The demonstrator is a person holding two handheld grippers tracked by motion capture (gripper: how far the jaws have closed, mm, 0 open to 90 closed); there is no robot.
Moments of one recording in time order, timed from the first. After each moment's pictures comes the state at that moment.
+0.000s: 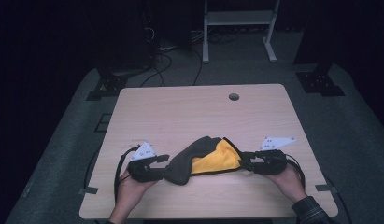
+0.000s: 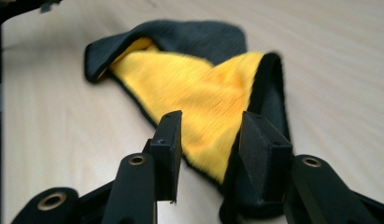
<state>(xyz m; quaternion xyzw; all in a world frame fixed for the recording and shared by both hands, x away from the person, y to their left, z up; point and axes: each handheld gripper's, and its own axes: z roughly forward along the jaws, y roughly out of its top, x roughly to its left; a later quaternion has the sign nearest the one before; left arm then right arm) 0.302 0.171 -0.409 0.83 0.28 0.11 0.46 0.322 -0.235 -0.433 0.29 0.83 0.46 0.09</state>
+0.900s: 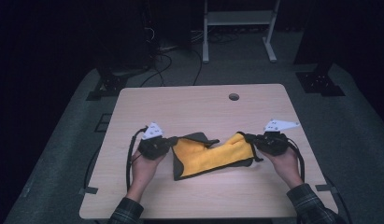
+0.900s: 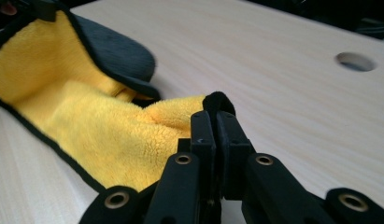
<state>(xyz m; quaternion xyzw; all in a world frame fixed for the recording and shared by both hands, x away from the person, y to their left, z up) 0.360 0.179 -0.410 0.80 0.33 0.17 0.47 0.363 -0.252 -0.418 0.34 0.79 0.48 0.16</state>
